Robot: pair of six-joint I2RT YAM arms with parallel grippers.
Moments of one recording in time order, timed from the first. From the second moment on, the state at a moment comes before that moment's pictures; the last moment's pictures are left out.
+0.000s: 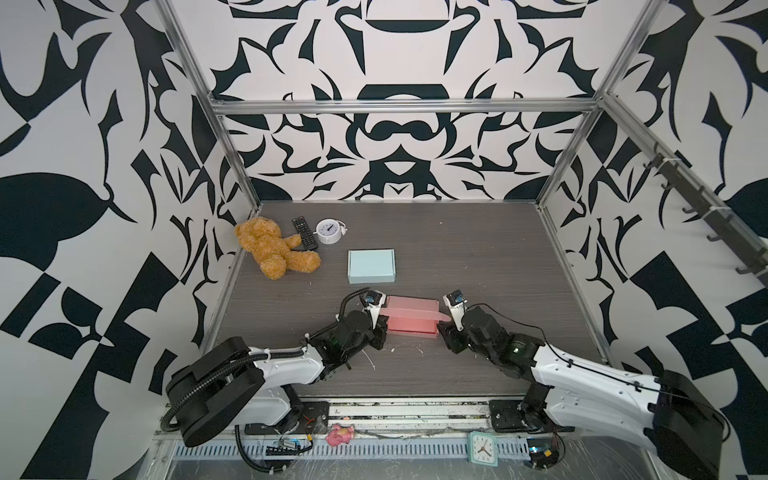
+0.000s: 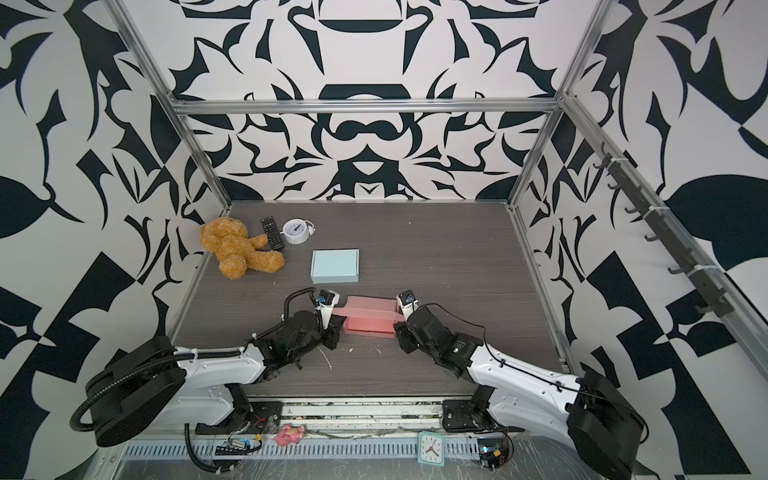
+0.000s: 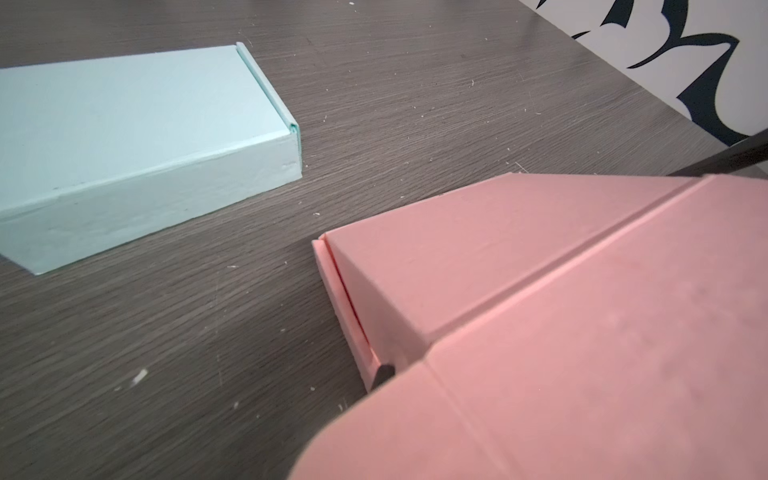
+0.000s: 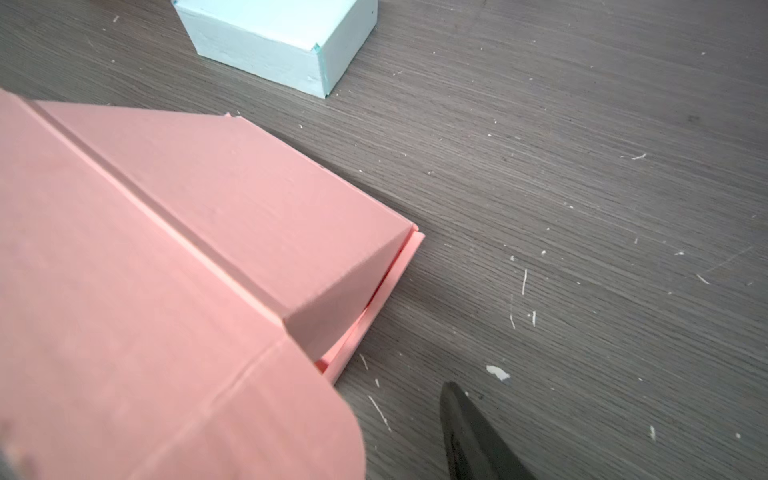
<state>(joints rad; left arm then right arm) -0.92 1.30 0.29 0.51 -0.14 -0.32 0.87 0.96 0.38 -0.14 0.19 0.31</state>
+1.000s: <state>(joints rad) -0.93 0.61 0.50 -0.44 -0.01 -0.47 0.88 0.65 0.33 -0.29 0.09 0.45</state>
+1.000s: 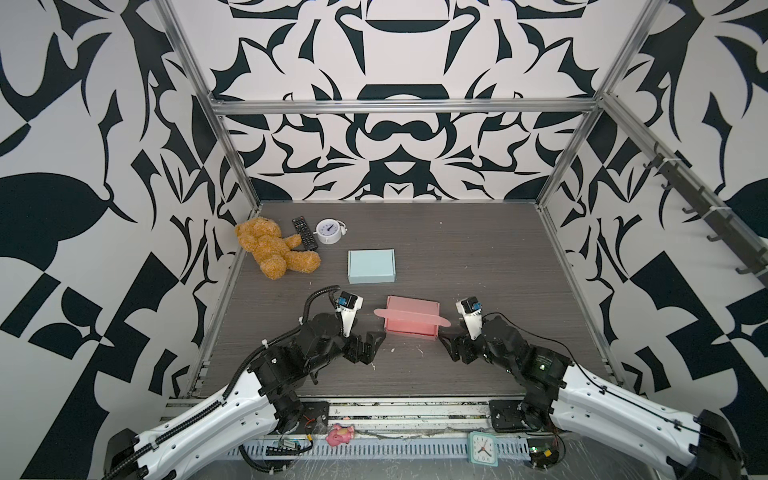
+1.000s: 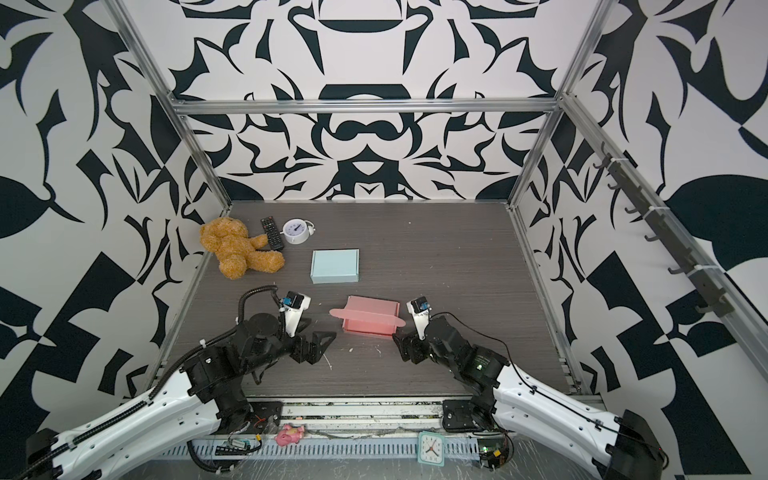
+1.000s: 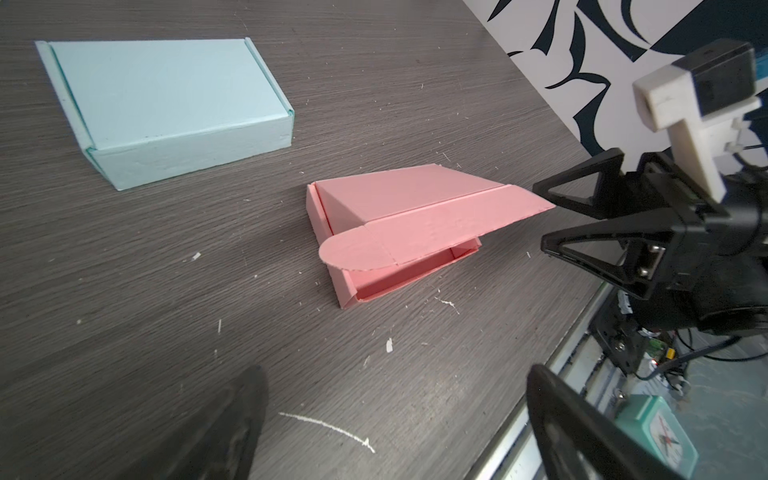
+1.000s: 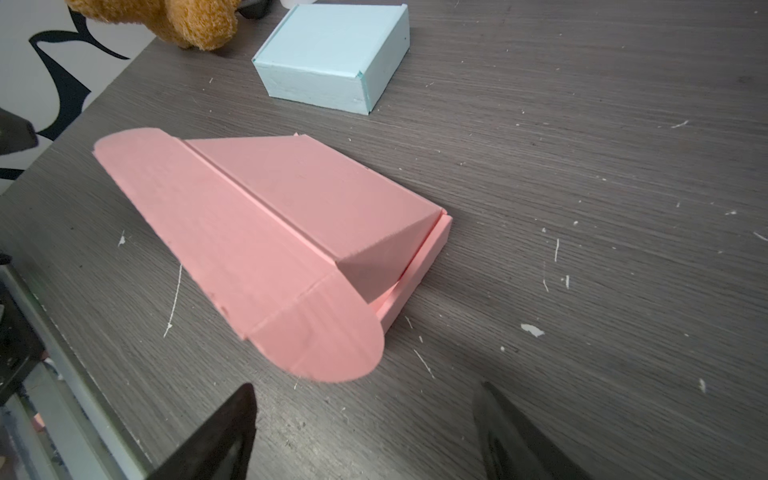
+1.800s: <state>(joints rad) -0.61 1.06 0.90 -0.63 0.27 -0.45 0.88 0.97 0.77 -0.50 0.07 0.64</state>
